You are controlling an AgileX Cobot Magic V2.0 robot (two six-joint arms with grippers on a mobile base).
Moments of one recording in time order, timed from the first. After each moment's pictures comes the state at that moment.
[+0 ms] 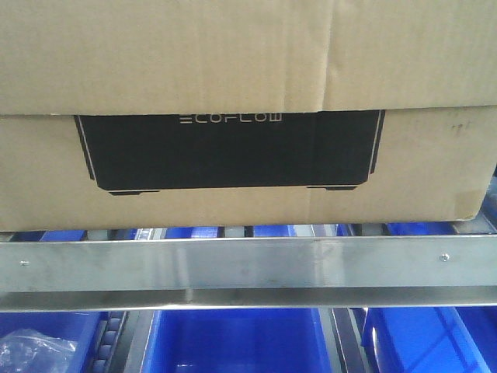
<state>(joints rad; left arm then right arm) -0.25 1.47 -1.60 0.07 1.13 -0.25 0.08 -0.01 0.03 0.02 0.03 0.10</state>
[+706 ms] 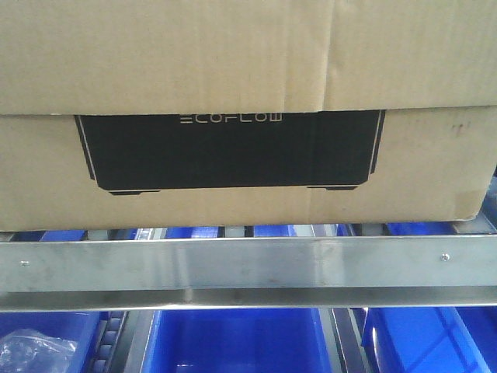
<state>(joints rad) -0.25 1.50 -1.61 0.10 1.14 -0.26 0.08 -0.01 0.03 0.02 0.03 0.10</state>
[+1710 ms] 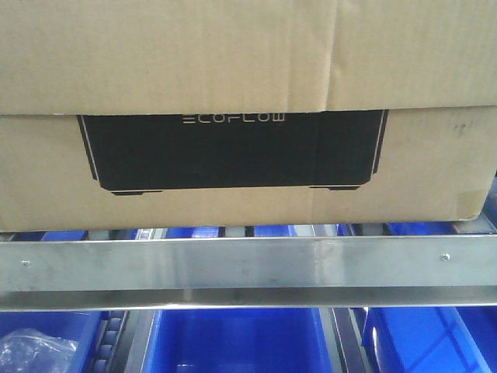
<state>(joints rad) -0.25 1.50 -1.61 0.09 1.14 -0.26 0.08 -0.01 0.03 0.02 0.03 0.10</state>
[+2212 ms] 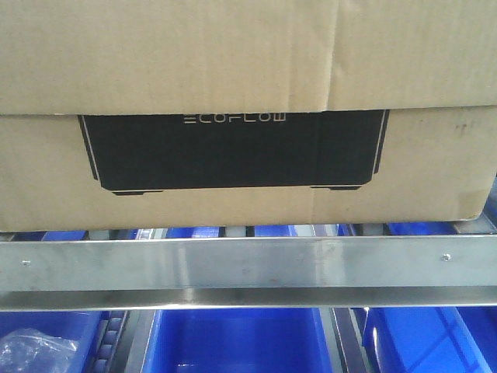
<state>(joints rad) -0.25 1.50 -1.61 0.09 1.14 -0.26 0.08 -0.01 -0.01 0.02 0.15 0.10</state>
